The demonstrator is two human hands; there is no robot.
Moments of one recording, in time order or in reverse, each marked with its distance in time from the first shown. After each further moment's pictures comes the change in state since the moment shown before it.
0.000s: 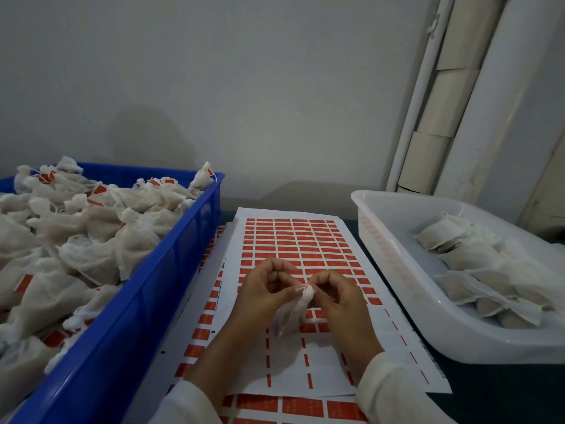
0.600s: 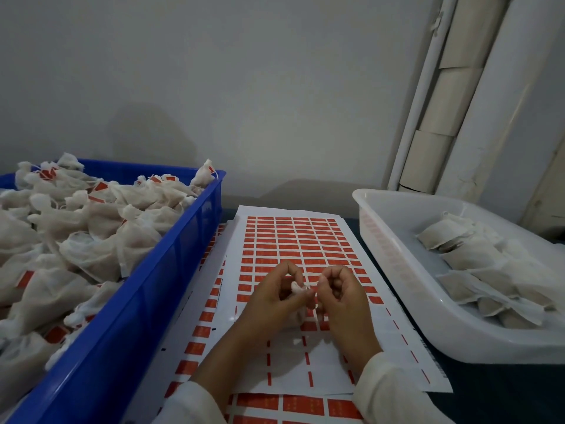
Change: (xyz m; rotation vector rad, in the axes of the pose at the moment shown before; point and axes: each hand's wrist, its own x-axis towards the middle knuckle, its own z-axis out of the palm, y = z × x) left_hand -0.006 -0.001 0.008 0.040 -0.178 0.016; right_hand -0.003 0.000 0.004 0.060 0.104 0.052
